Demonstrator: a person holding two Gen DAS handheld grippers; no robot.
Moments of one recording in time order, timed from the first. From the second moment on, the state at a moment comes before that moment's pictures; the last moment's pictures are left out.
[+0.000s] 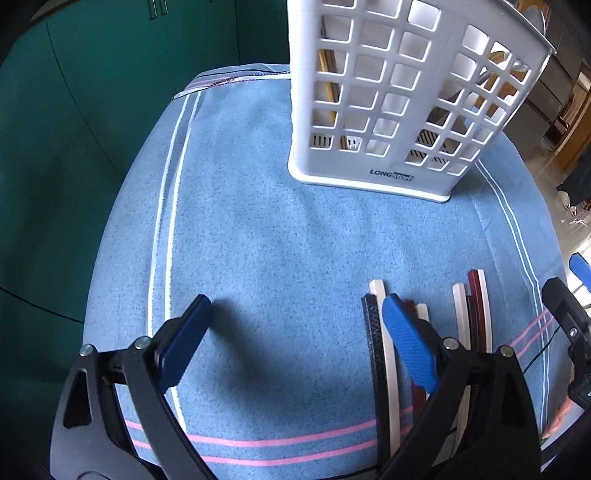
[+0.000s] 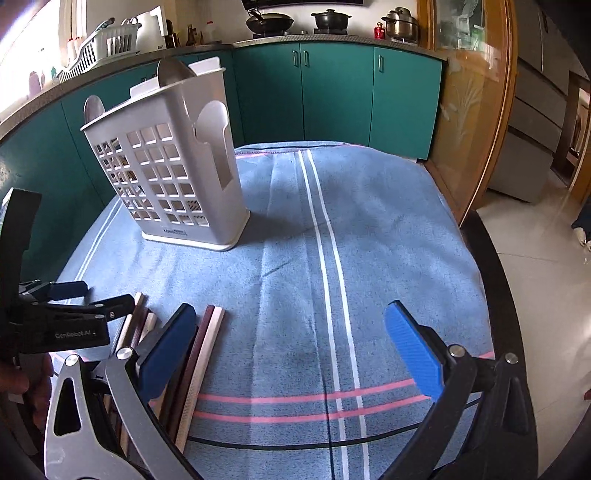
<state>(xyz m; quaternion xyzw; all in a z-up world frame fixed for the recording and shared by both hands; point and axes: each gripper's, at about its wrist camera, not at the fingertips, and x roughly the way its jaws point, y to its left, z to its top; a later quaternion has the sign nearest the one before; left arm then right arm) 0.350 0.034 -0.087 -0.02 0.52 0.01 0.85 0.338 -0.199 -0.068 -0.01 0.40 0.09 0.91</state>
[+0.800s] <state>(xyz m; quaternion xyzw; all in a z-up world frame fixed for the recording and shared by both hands) 0.356 0.059 -0.083 -0.05 0.50 -0.01 0.86 0.343 -0.160 -0.085 -0.08 0.42 0.09 0.90</state>
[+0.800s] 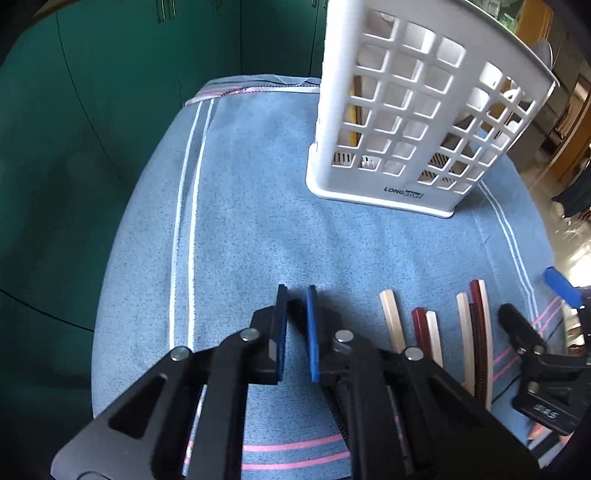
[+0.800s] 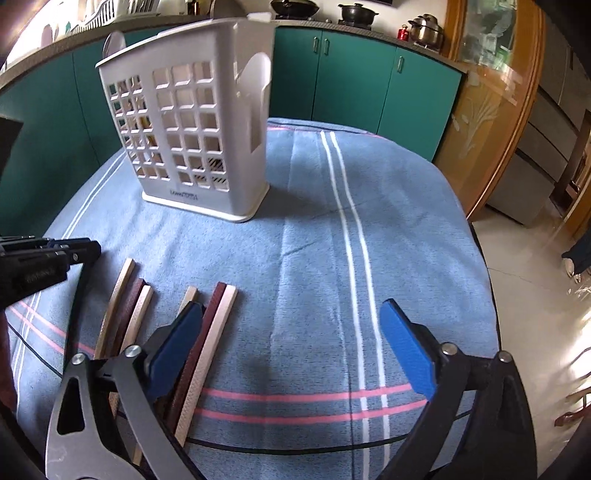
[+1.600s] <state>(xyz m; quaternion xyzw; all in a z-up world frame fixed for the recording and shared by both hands) 0.346 0.050 -0.085 0.00 0.52 0.01 0.86 0.353 -0.138 -0.099 -0.12 0.44 0.05 0.89</state>
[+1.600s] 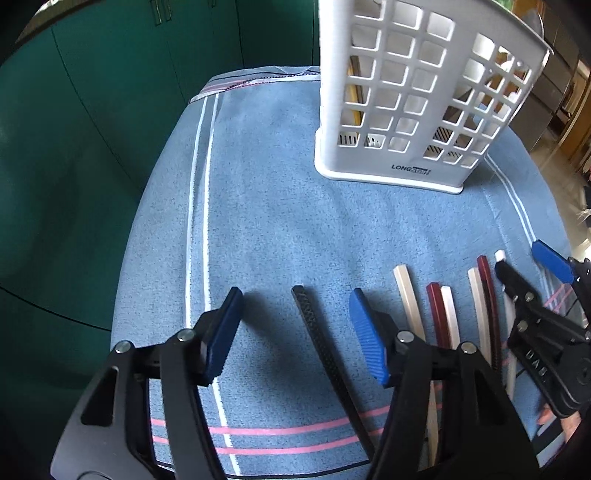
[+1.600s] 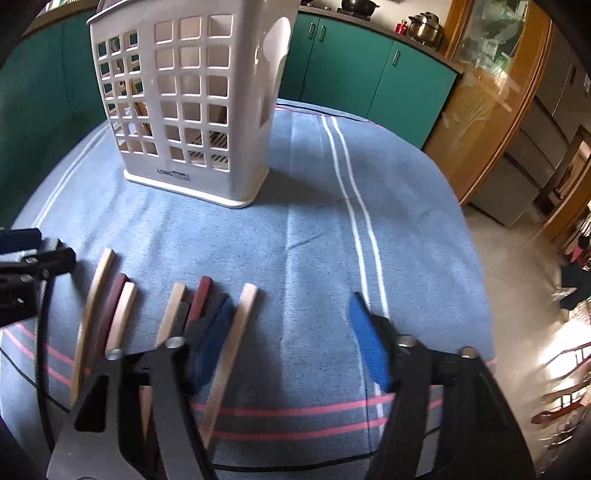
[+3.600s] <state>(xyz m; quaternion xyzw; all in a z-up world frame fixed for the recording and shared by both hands) 0.034 0.060 0.125 -0.02 0.28 -0.16 0.95 0.069 -0.215 0.121 0.03 0.28 0.30 0.91</state>
